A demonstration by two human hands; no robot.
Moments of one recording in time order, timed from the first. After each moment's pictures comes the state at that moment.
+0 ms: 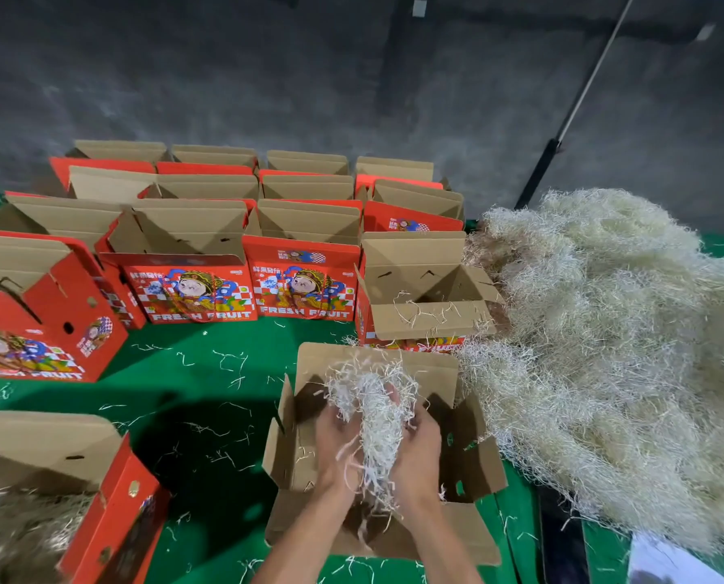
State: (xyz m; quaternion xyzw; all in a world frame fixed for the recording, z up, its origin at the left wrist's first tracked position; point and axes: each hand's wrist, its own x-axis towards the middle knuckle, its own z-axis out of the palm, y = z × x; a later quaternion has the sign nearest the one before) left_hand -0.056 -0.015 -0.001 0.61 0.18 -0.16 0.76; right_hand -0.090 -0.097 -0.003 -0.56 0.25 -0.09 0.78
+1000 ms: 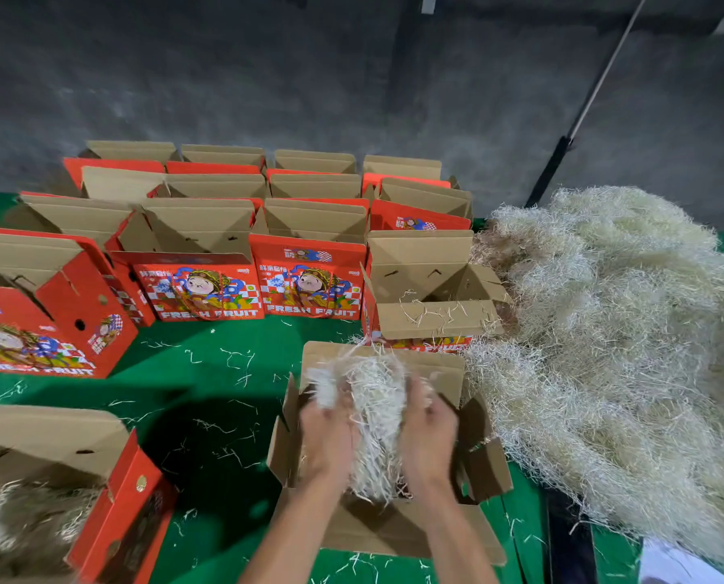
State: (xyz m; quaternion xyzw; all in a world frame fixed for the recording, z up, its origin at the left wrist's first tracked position) left_hand -0.039 -0.004 -0.008 0.65 0.22 -0.12 0.72; right_hand -0.076 -0.114 -0.004 -0.68 0.27 -0.18 0.65
